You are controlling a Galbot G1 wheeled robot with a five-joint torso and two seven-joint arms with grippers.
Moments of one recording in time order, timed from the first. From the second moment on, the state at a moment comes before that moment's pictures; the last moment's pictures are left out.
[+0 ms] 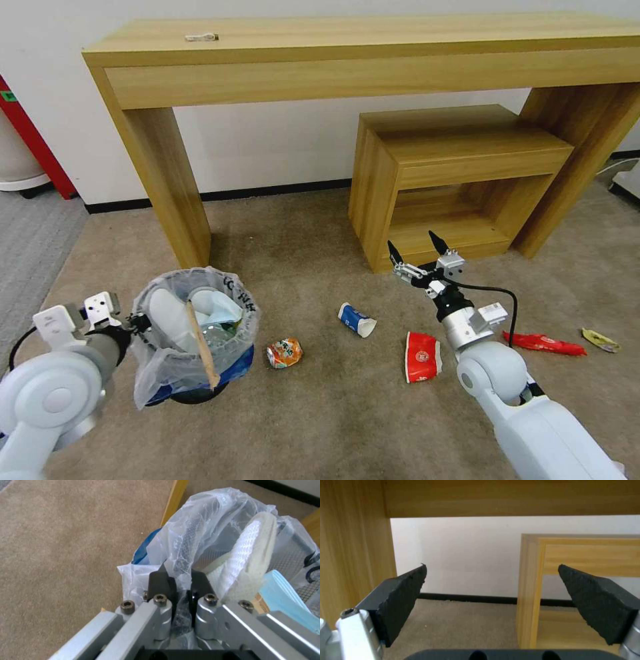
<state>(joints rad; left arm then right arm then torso) 1.41 -0.95 -0.80 -2.25 -1.36 0.68 -0.84 -1.16 1.04 0.31 1.86 0.48 0.17 0.01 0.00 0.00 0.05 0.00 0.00</state>
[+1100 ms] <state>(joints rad) 1.39 -0.98 -0.86 -2.26 -1.38 0.68 -0.80 -1.15 1.06 0.26 1.83 0.46 0.21 0.00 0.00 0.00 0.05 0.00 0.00</state>
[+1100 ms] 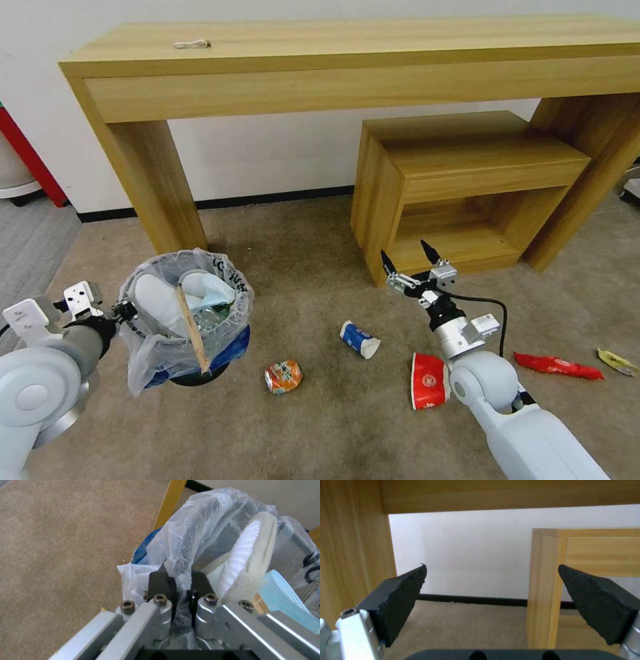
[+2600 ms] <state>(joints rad) 1.41 -0.99 -0.85 -2.31 -1.36 0.68 -0.79 -0.67 1.12 -0.44 1.39 0.36 -0.20 -0.22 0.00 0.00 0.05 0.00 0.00</state>
